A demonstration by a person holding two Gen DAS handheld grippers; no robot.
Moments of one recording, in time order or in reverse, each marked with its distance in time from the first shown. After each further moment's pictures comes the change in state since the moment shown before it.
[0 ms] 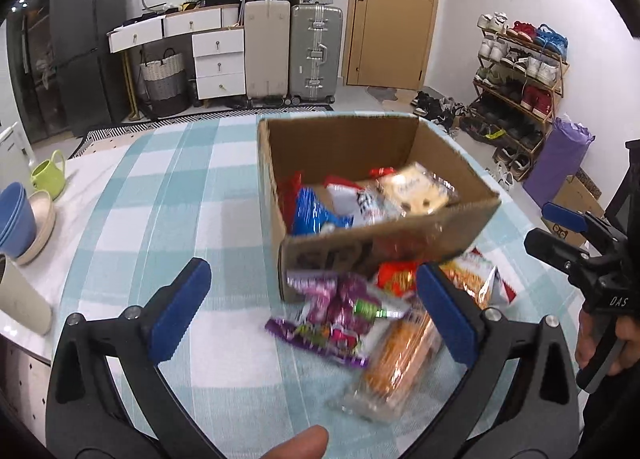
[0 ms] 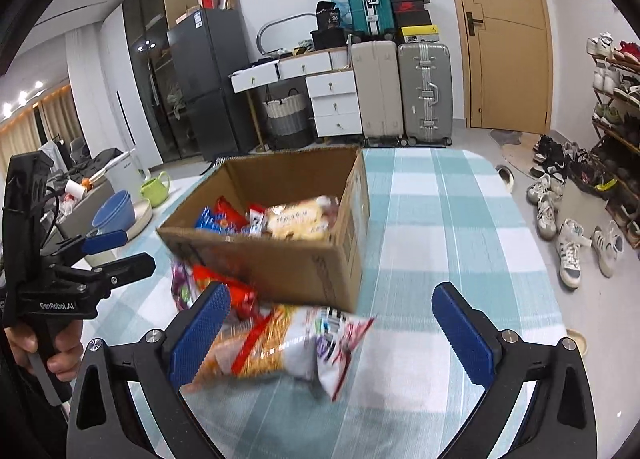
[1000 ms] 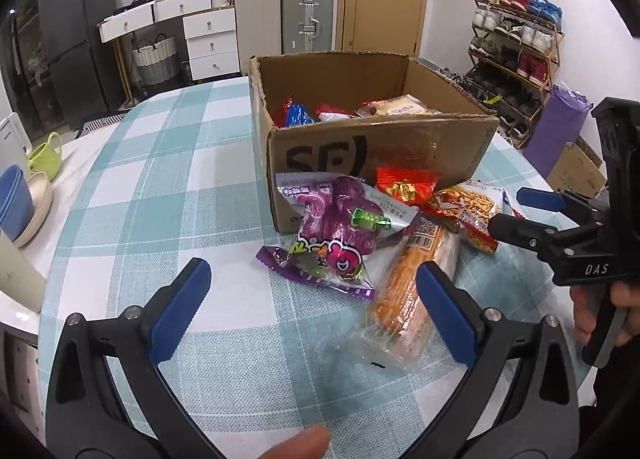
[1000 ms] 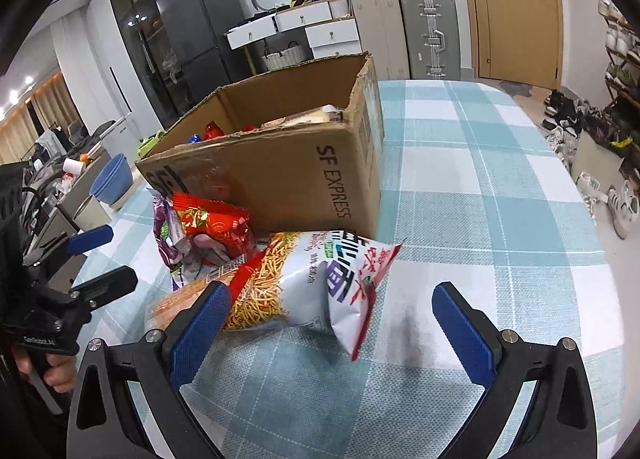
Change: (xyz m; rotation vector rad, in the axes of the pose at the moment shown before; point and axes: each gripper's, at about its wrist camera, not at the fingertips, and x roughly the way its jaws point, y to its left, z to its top) left arm 0.002 -0.010 -0.053 0.045 0.087 0.005; right arm 0.054 0.005 -0.034 0.058 0.177 0.045
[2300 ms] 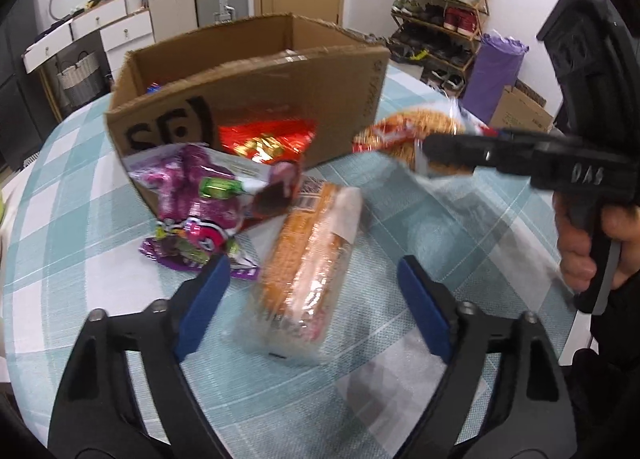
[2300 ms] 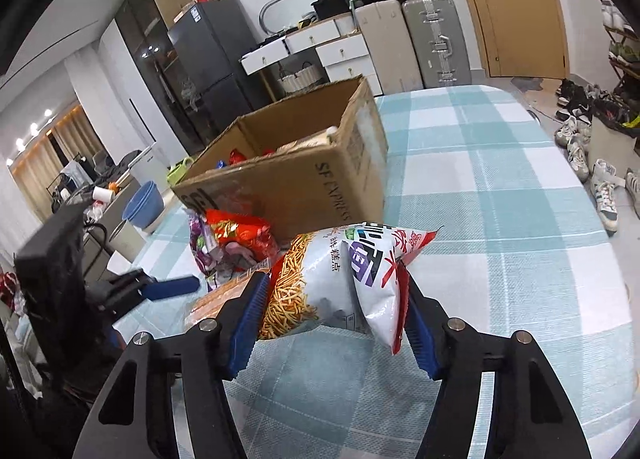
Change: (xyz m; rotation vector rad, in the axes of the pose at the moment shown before) left arm 0.022 -0.060 -0.021 0.209 0.073 -0.211; right arm -0.035 -0.025 -0.008 0.060 -0.074 0.114
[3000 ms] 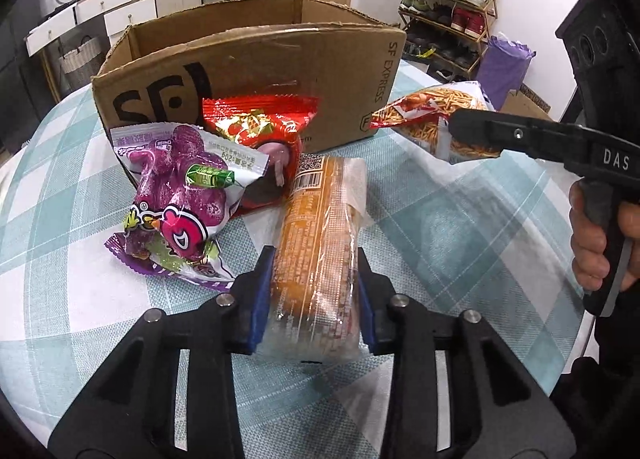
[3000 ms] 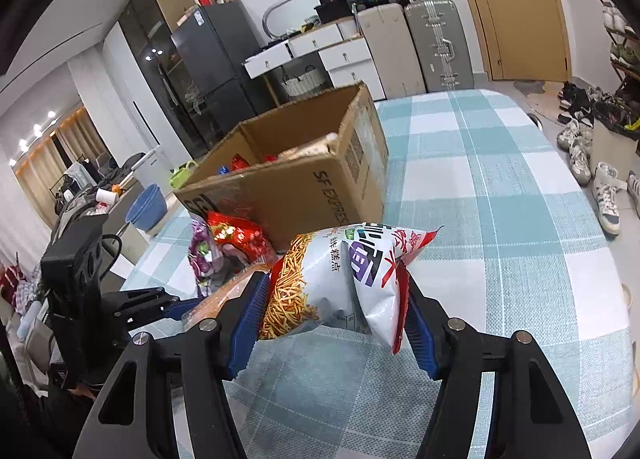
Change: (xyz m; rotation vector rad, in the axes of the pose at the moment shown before) left arm 0.022 0.011 -0.006 -0.057 0.019 -0.009; right arm -0.007 0.002 0.000 -0.012 -0.026 0.019
